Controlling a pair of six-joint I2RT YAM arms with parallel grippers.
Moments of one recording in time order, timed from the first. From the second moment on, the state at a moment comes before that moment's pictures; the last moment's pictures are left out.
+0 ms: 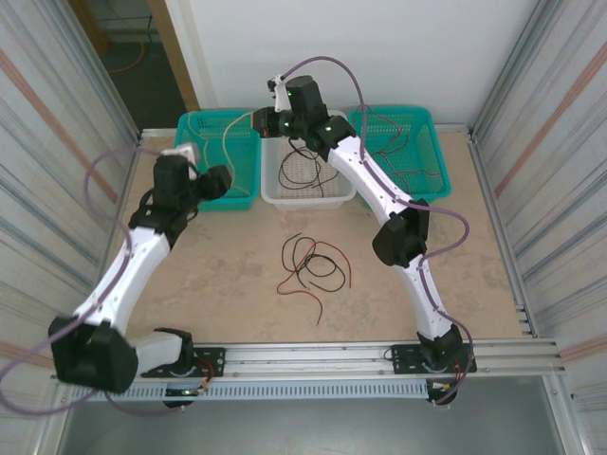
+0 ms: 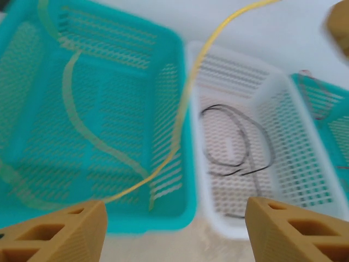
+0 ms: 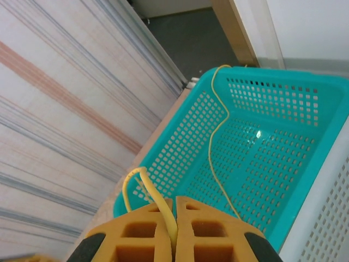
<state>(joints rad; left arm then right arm) -0.20 1.26 1.07 -0.27 0.08 -0.39 0.63 2.36 2.55 -0.55 -0.32 0.48</state>
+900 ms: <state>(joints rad) -0.19 1.69 1.42 -0.21 0.16 -0.25 0.60 2.33 2.46 -0.56 -0.35 0.41</state>
